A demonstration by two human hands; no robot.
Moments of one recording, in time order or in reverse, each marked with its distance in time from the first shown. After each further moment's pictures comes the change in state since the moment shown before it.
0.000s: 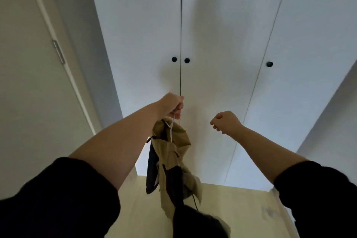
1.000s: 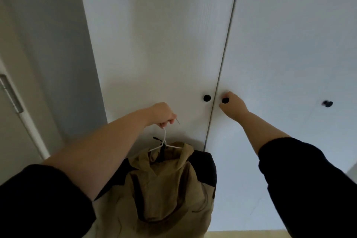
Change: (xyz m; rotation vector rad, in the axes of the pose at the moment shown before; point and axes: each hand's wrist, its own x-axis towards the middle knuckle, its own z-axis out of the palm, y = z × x) left_hand 0.287 -0.003 -0.253 0.579 -0.111 0.129; right_hand 0.339 -0.143 0.059 -0.251 0.383 -0.083
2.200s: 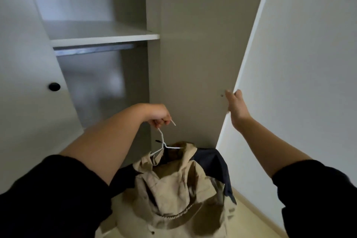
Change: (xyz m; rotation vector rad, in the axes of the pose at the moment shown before) left_hand 0.004 0.227 0.260 0.156 -0.748 0.384; right_hand -0.270 0.200 -0.215 0.614 0.707 0.574
